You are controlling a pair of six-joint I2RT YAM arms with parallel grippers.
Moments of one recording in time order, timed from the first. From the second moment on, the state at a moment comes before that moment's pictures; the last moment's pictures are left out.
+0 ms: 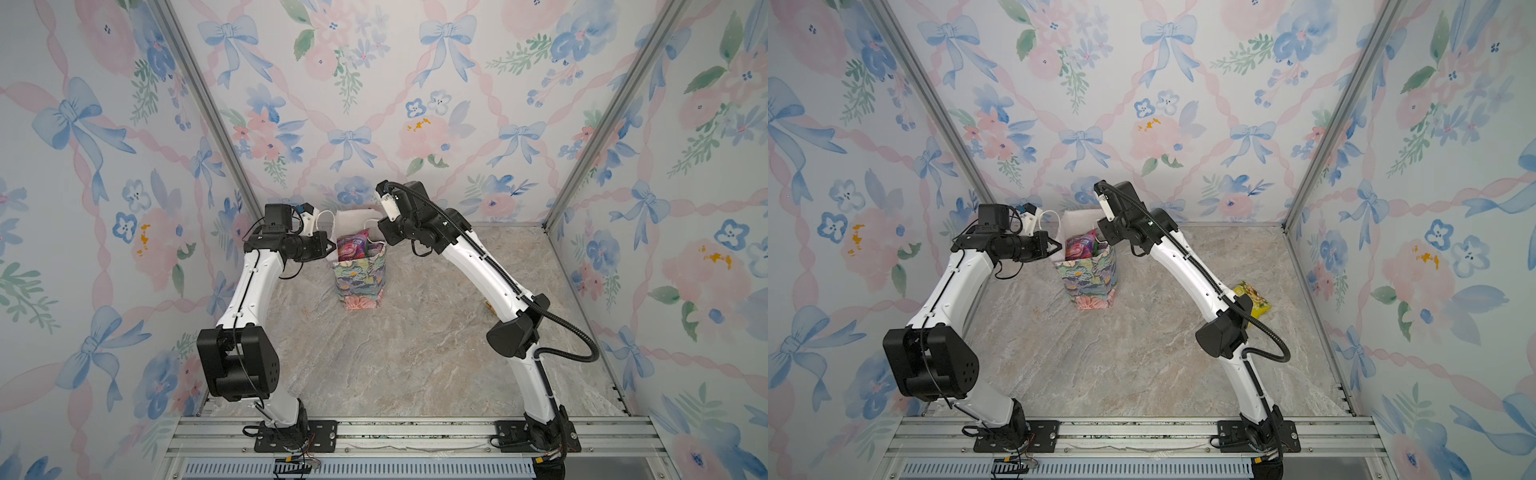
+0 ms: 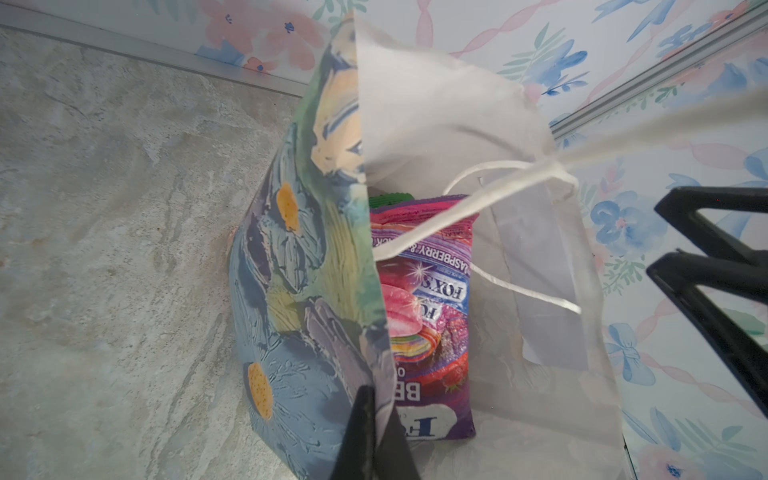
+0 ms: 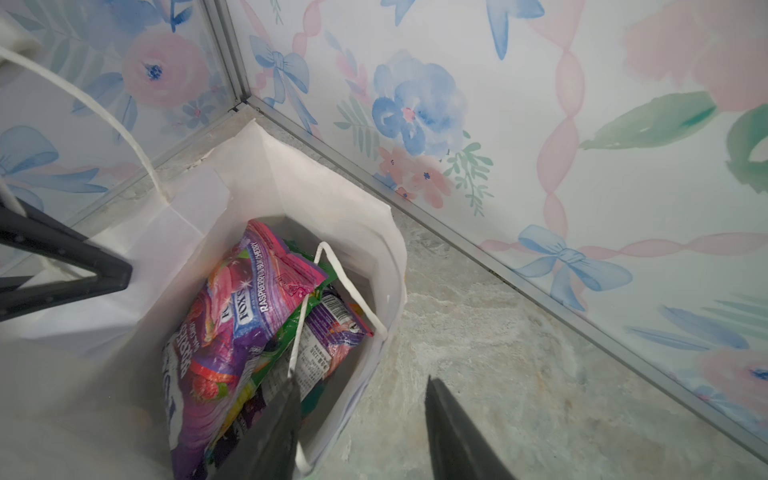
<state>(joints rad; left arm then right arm) 0.05 1.61 1.51 -0.73 0.63 -0.17 0.75 2.25 2.61 -0.96 0.18 -0.06</state>
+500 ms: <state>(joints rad) 0.00 1.61 1.53 -0.74 0.65 -0.17 0.75 2.25 2.61 -0.96 0.24 -0.20</state>
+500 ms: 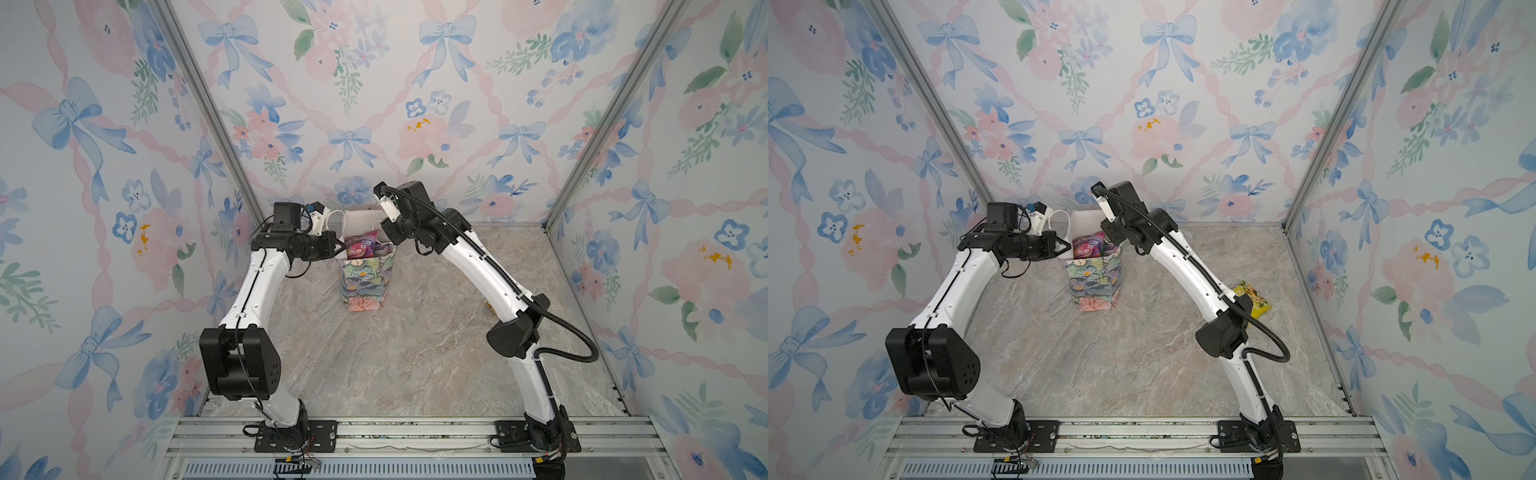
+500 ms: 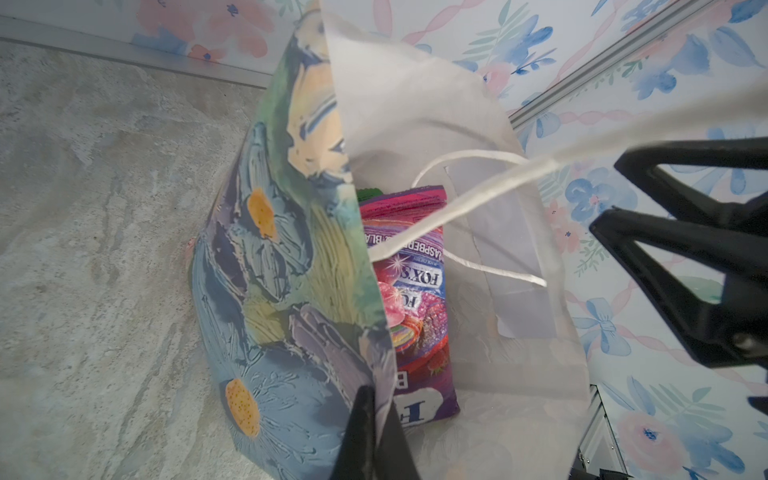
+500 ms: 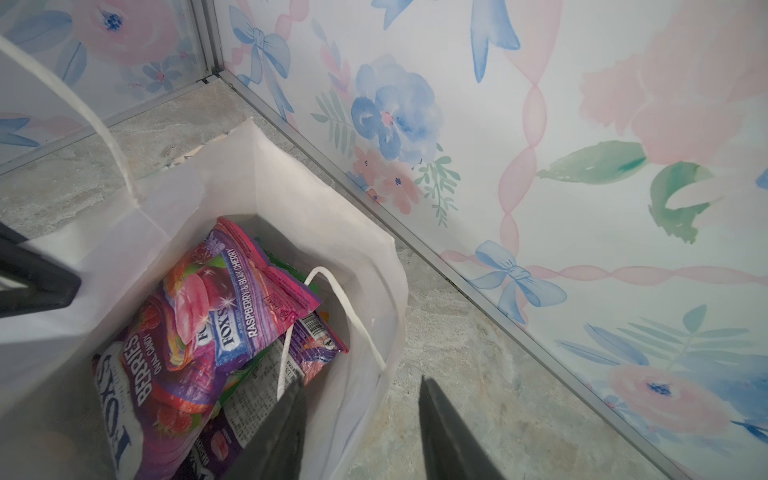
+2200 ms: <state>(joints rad) 0.00 1.61 1.53 -0.74 0.67 -0.17 0.74 2.12 2.39 -0.78 0.19 -0.15</state>
